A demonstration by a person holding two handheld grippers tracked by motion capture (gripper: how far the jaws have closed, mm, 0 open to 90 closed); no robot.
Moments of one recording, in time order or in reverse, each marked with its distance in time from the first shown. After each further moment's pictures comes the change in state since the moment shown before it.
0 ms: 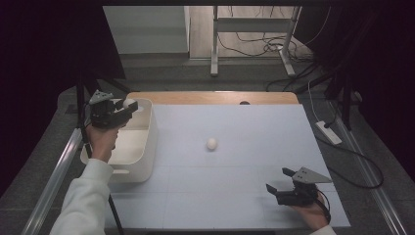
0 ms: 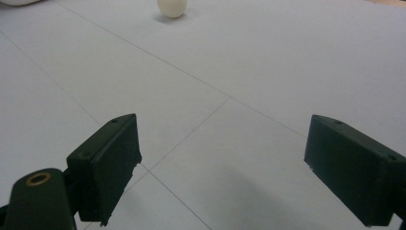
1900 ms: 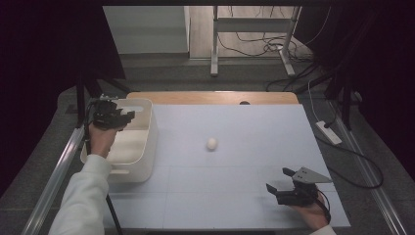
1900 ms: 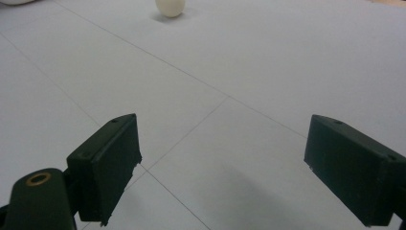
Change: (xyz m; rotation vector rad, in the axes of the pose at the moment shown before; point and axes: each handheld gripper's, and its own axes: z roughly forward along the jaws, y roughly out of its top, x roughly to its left) left arm 0.024 -0.012 0.032 0.260 0.095 -0.005; right arm 0.000 0.000 0.000 0.003 -0.005 -0.002
